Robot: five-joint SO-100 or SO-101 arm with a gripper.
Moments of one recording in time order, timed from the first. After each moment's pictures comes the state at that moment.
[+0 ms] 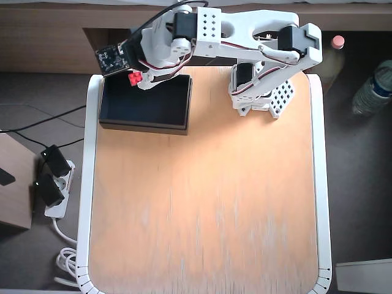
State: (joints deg) arm 85.6 119.6 103.9 76.2 201.2
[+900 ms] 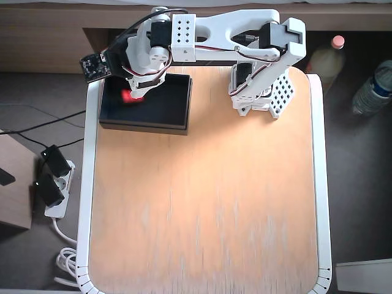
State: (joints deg) arm 85.6 109.4 103.9 67.5 200.0
